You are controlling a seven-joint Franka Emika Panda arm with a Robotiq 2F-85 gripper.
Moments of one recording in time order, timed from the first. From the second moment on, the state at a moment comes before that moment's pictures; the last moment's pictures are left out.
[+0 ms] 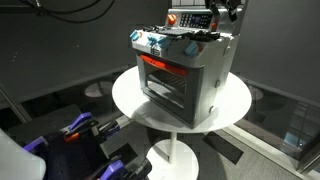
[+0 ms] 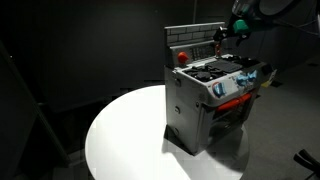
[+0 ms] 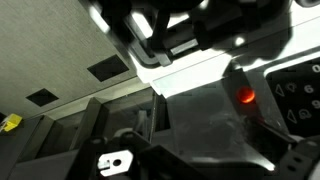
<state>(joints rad) 0.02 0.21 -0.09 -1.91 -0.43 2.52 0.76</state>
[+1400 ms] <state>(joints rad) 0.06 0.05 -0.02 -2.05 -0.18 2.34 0.52</state>
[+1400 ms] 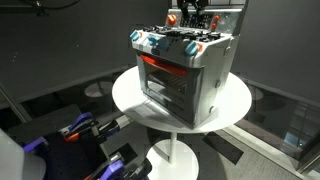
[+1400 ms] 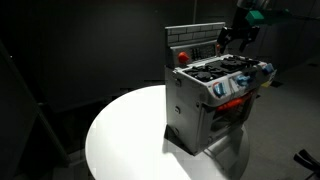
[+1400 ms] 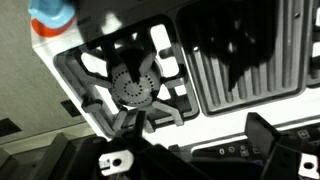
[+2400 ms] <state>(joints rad) 0.06 -0.15 0.05 -2.06 -0.05 1.87 0.35</state>
